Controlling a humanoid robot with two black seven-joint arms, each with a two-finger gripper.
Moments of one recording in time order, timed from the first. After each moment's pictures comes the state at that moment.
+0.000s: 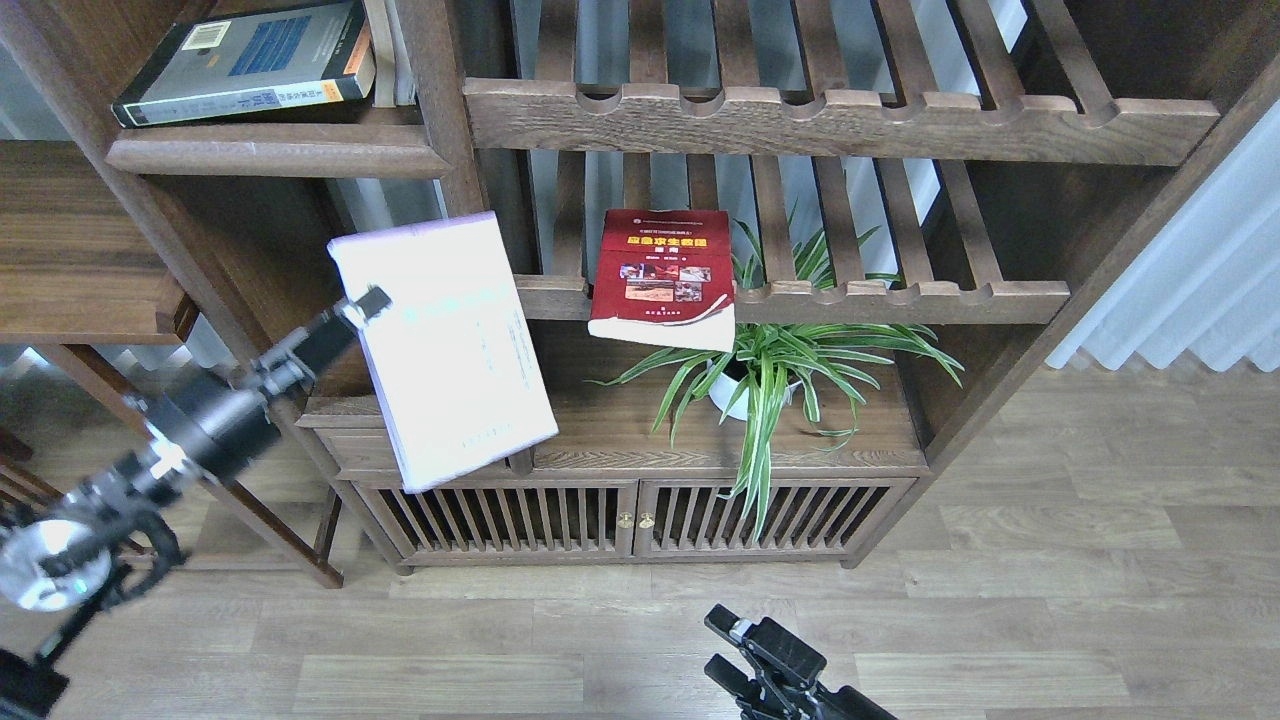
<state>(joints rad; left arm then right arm) -0.34 0.56 -1.20 -1.39 -0.04 -0.49 0.13 -0.18 -0.26 0.74 1.14 0.42 0.58 -0.22</state>
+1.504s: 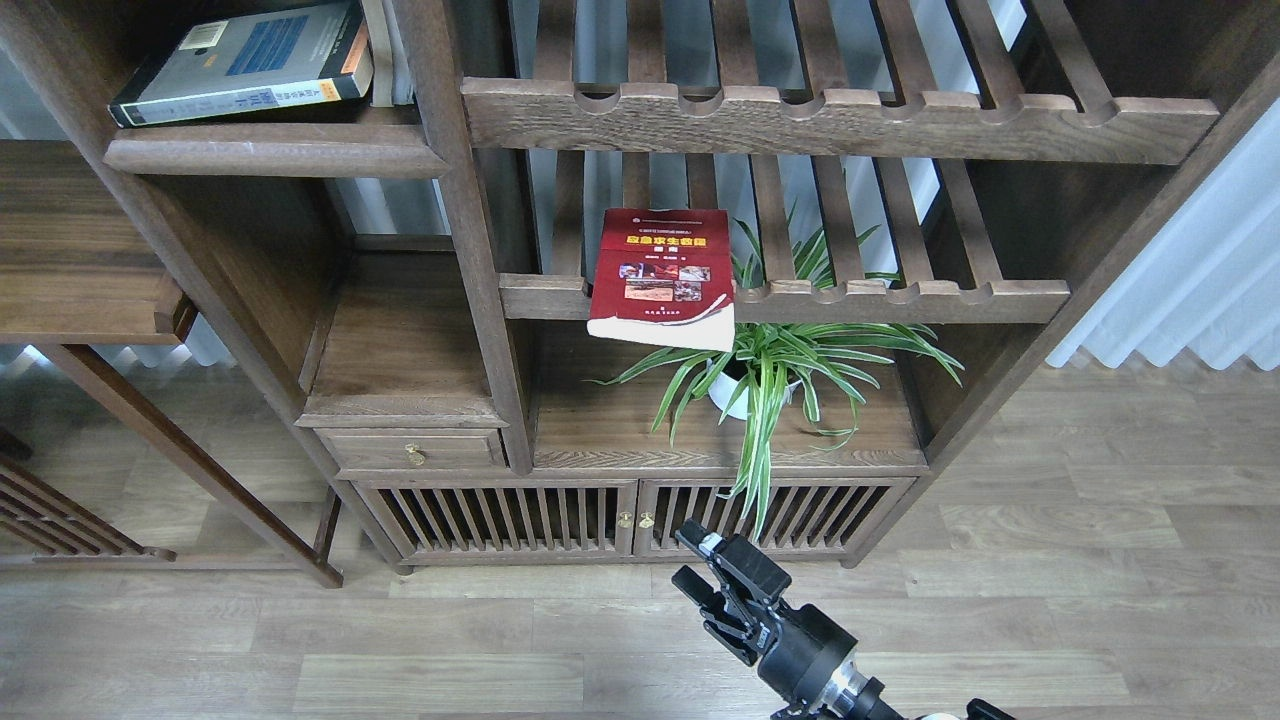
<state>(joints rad) -1.20 0.60 -1.00 -0.69 0.56 -0.49 -0.31 -0.06 -0.15 0.74 1.13 0.41 0.58 -0.16</state>
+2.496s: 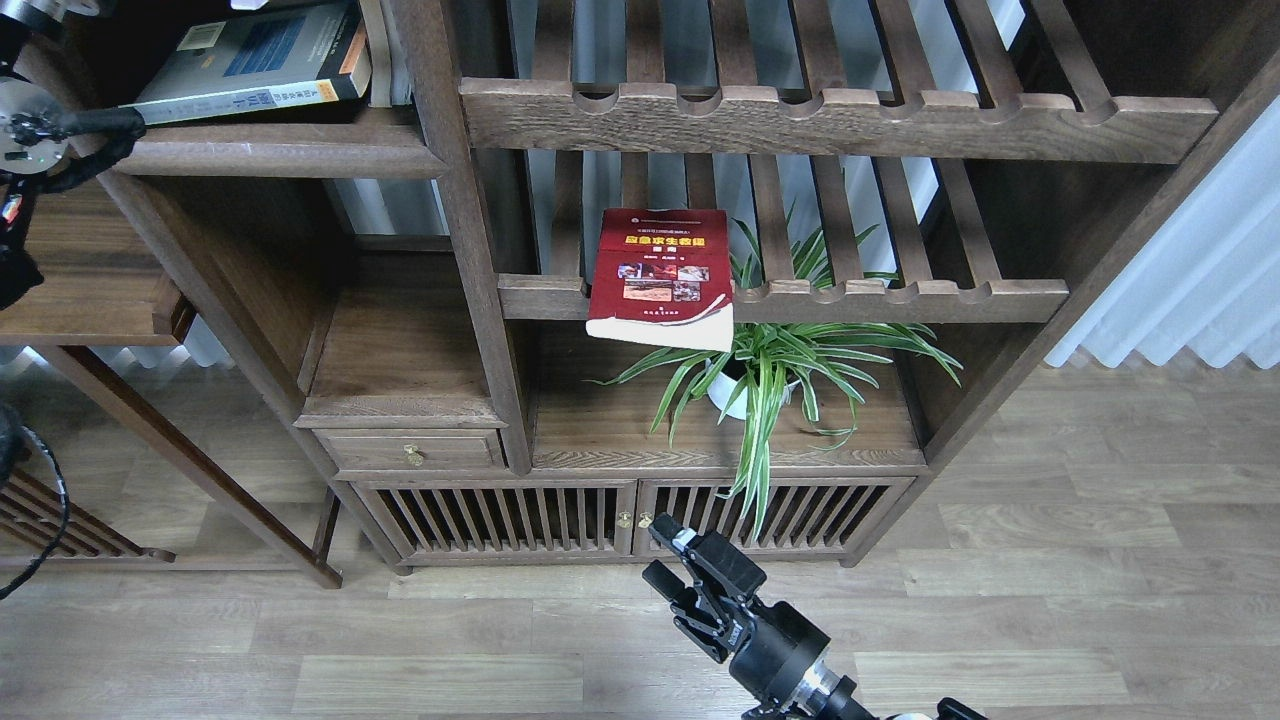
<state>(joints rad) -1.21 0.30 -0.88 -0.40 0.55 -0.43 -0.49 -0.06 -0.11 0.73 1.14 0.40 0.58 -0.16</state>
